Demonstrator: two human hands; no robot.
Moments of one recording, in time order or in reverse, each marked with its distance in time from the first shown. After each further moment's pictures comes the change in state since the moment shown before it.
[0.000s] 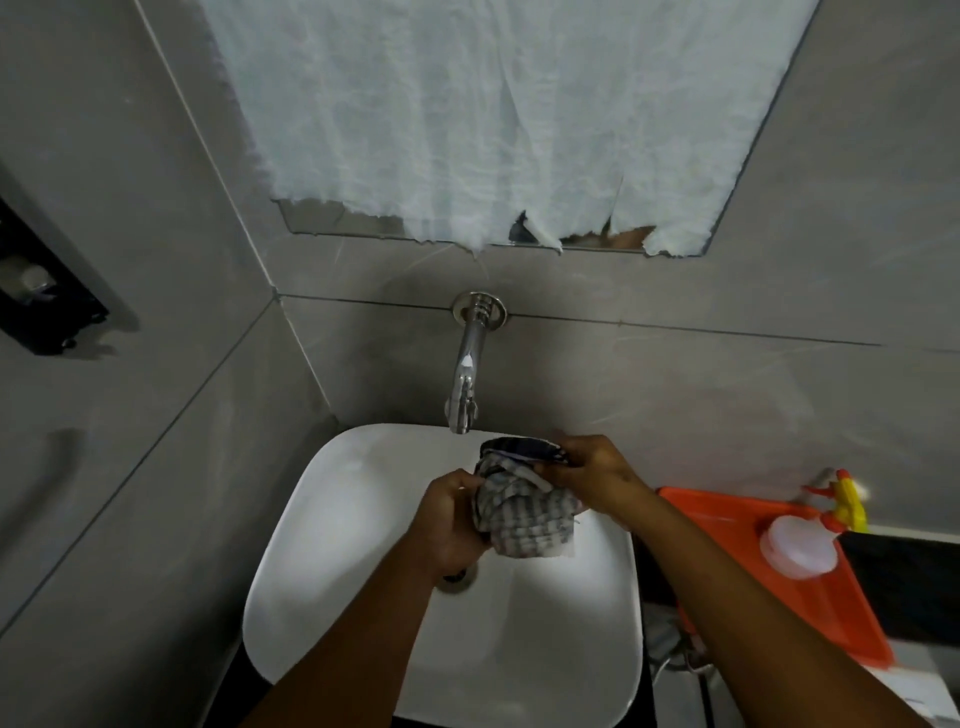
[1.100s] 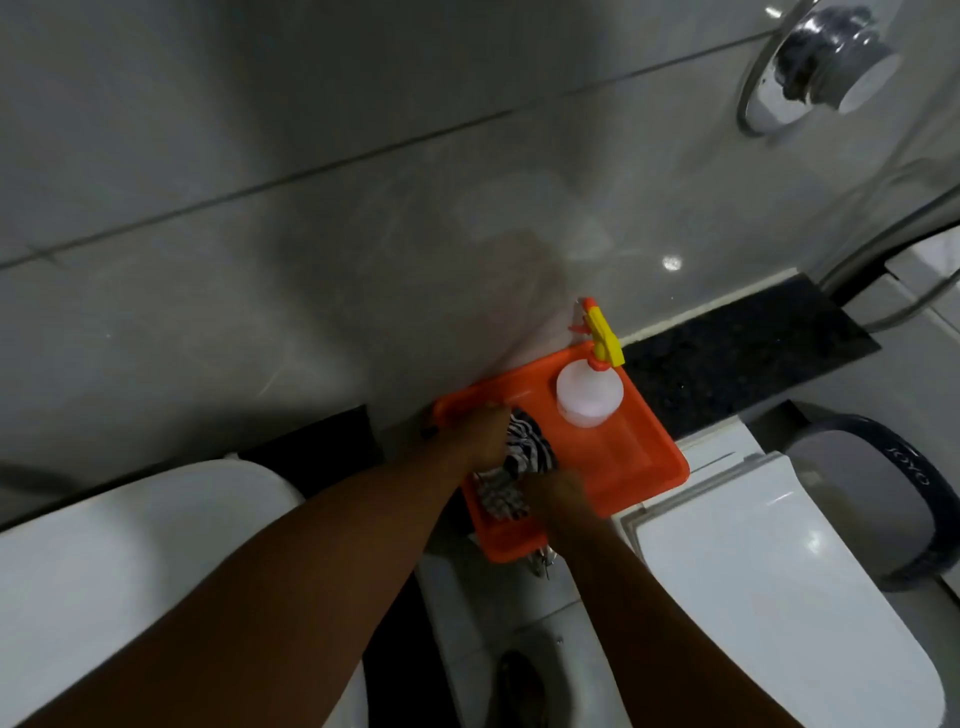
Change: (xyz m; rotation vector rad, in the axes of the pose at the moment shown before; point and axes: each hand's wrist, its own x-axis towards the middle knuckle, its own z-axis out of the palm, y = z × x) left_hand 0.332 -0.242 0.151 2.264 -0.378 0.001; right_hand -0.042 0.303 -0.103 0.739 0.552 0.853
